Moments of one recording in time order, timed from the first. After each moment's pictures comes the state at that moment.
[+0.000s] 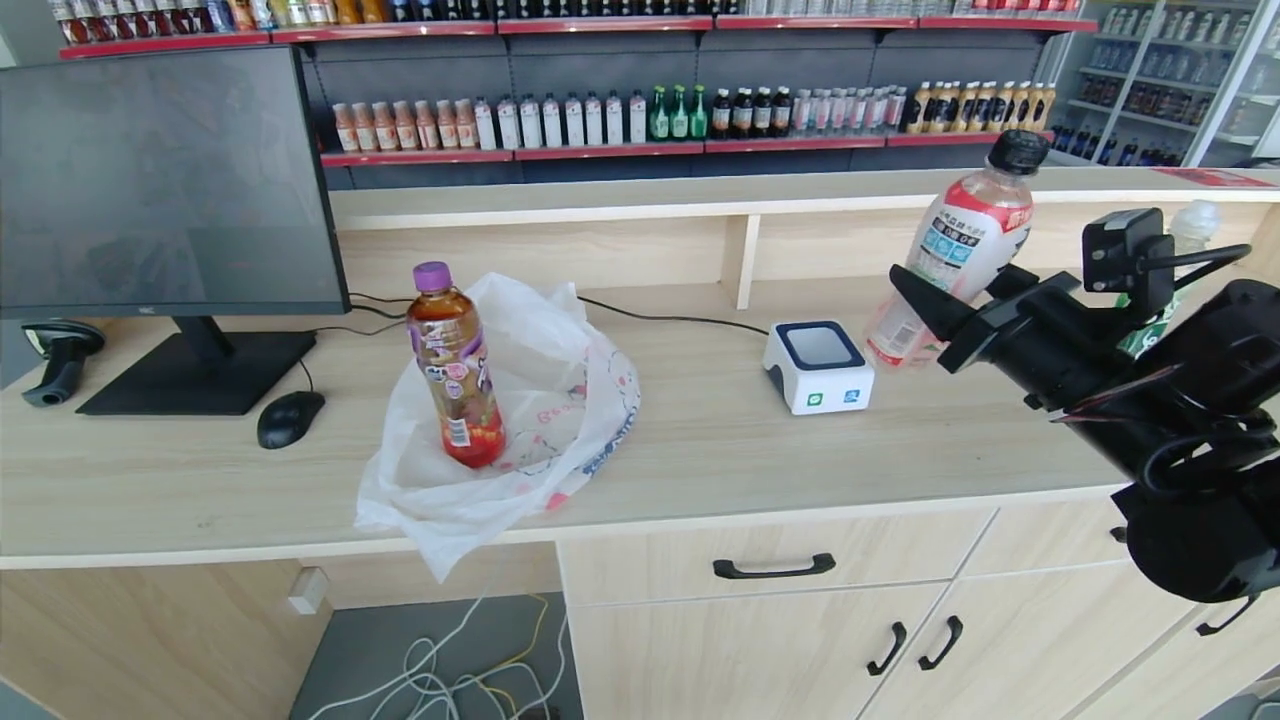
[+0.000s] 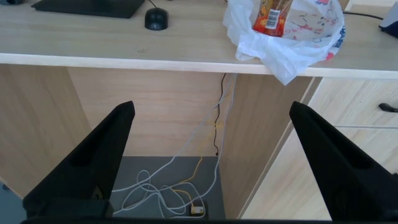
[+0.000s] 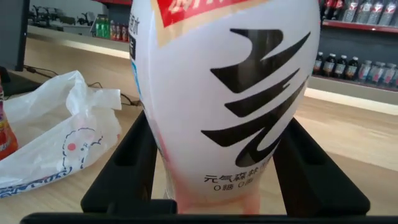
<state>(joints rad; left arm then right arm) 0.00 0.00 0.00 0.00 0.00 -0.01 0.16 1.87 -0.72 -1.57 0.35 -0.05</state>
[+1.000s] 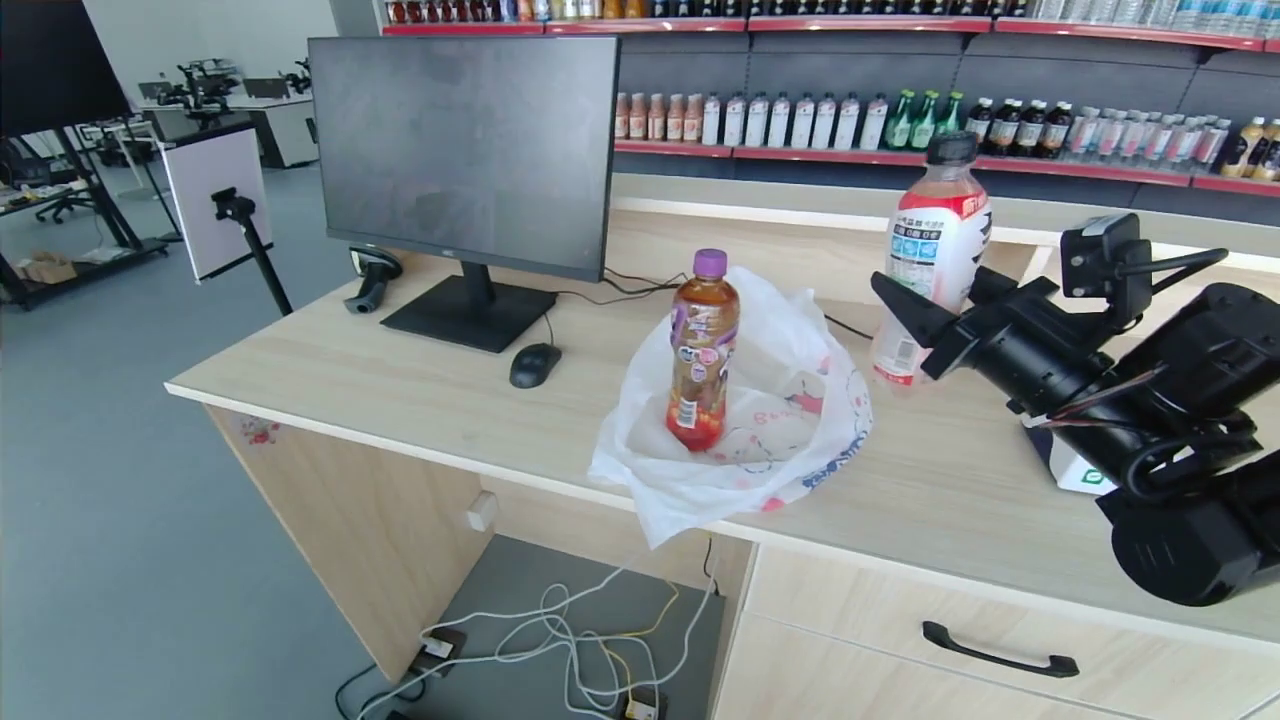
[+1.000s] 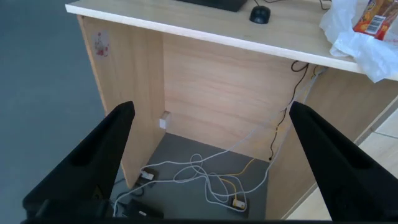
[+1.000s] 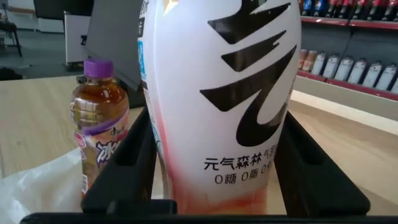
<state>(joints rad) 0.00 0.00 0.00 -0.01 0.00 -0.01 0.19 1.88 -0.72 -1.57 0.35 -0.05</state>
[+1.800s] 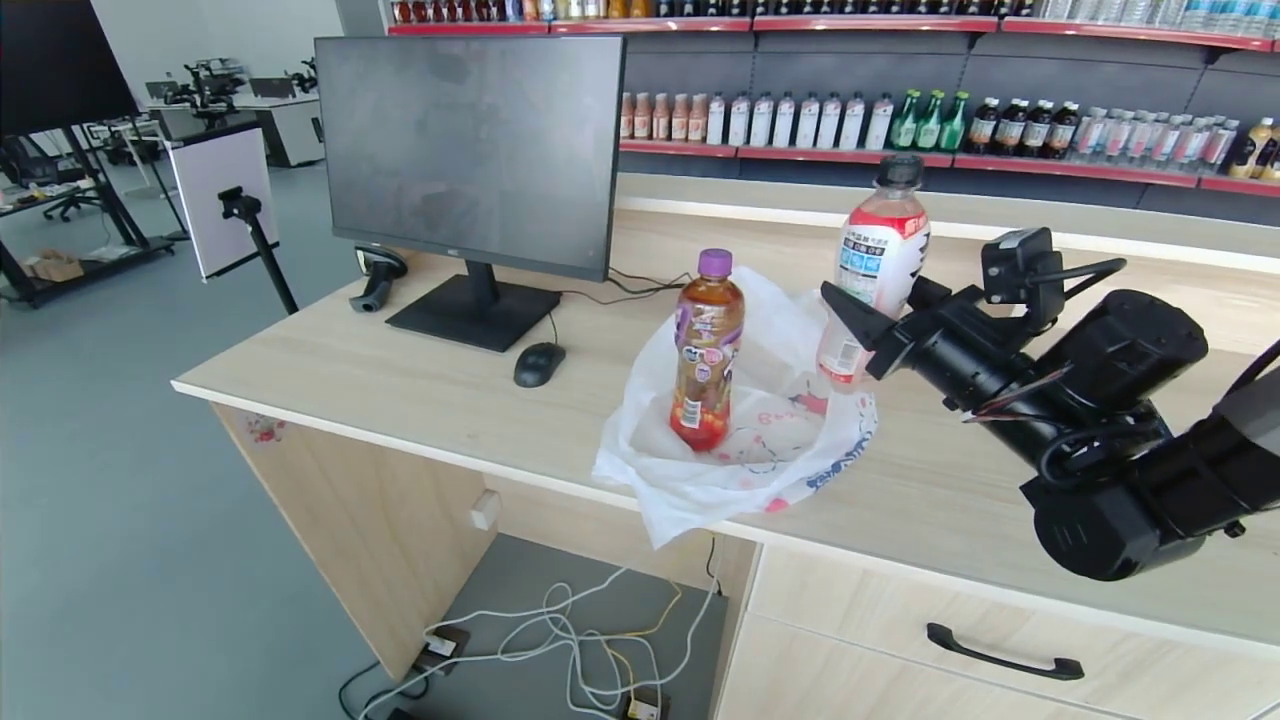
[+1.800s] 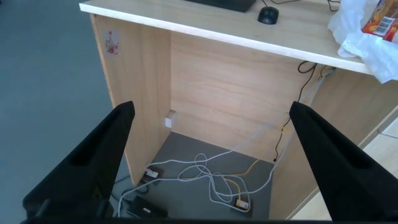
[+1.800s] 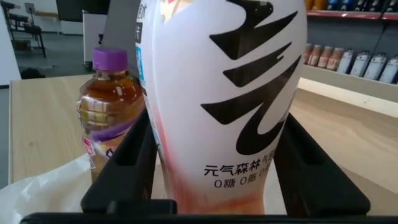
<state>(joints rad) 0.00 0.00 0.00 -0.01 0.00 -0.01 0.24 2.01 -0.85 -1.57 0.35 -0.04</state>
